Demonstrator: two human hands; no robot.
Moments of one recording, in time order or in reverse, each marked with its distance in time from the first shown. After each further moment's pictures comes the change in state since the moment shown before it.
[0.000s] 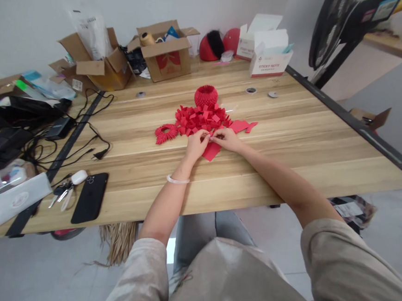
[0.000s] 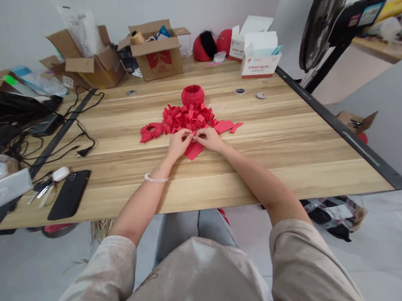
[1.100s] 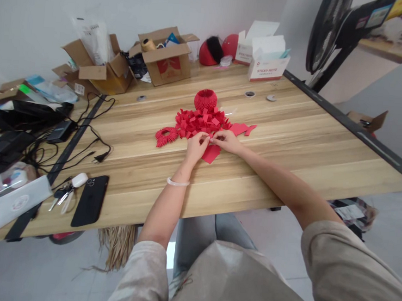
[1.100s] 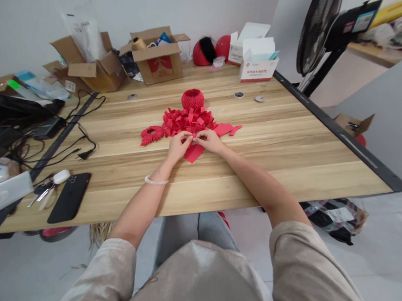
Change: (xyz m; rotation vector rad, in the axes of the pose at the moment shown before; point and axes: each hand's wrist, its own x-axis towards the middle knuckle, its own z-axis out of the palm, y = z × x) left_hand 0.000 -0.001 0.001 -0.067 0.021 -0.032; right_hand 0.001 -0.001 0.000 0.157 0.013 0.074
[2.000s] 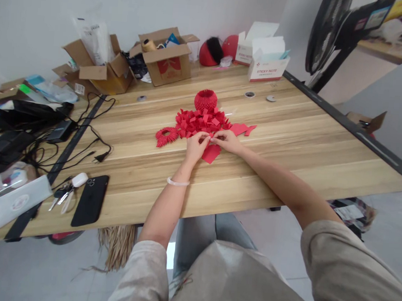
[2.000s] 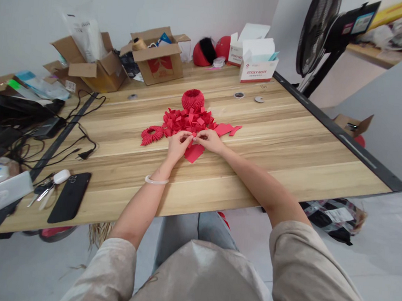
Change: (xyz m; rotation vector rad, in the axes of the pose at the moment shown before) left_hand 0.000 0.008 -0.002 -0.085 0.029 -0.022; right_hand 0.000 0.001 -0.001 0.007 0.009 0.011
